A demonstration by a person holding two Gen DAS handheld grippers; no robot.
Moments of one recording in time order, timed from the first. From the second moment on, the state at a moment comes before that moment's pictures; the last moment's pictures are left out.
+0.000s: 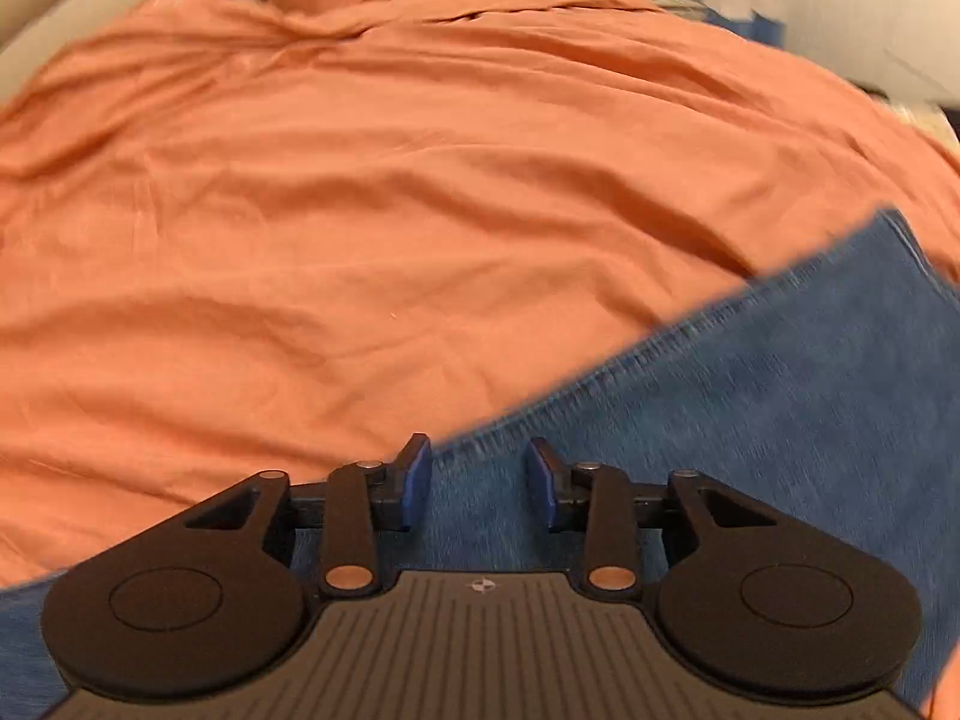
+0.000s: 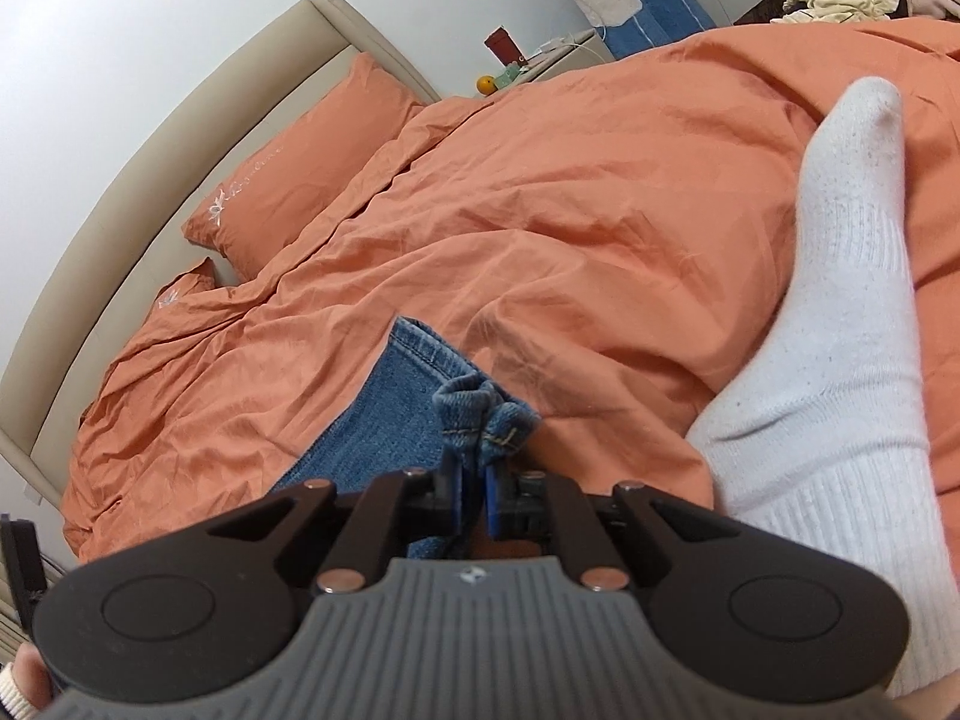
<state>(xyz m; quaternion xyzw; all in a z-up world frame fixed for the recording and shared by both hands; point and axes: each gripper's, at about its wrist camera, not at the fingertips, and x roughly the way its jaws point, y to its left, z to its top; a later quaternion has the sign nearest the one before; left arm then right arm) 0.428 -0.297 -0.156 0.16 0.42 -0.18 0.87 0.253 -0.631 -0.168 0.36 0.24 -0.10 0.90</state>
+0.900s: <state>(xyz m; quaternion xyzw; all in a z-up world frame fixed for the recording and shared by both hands) 0.267 -0.233 -0.086 0.08 0.46 -0.28 0.84 0.252 -0.608 -0.144 0.30 0.22 -0.12 0.92</state>
